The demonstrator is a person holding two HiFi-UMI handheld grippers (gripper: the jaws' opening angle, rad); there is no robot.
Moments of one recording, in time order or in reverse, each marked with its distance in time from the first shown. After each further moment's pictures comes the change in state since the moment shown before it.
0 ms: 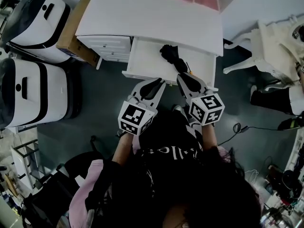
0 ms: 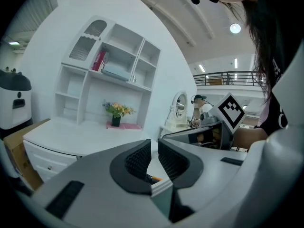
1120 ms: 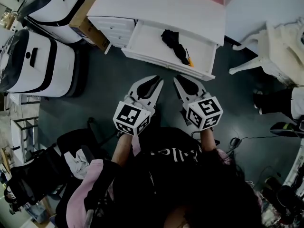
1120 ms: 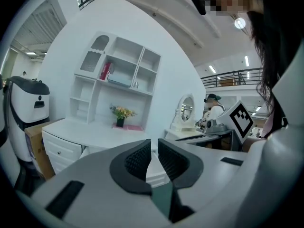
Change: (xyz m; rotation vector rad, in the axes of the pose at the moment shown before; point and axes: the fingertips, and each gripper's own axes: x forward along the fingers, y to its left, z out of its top) left arm -0.047 -0.133 -0.014 -0.029 -0.057 0.167; right arm -0.131 0.037 -0.052 -0.051 -0.038 0.183
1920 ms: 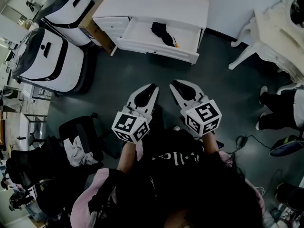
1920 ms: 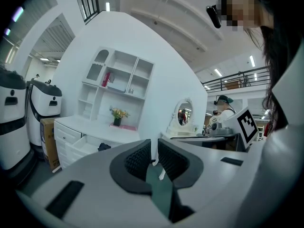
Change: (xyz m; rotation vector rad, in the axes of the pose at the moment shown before) left arm -0.089 -0.244 -0.048 -0.055 -0.076 0.118; right arm -0.252 0.053 -0.070 -0.101 -0.101 0.126
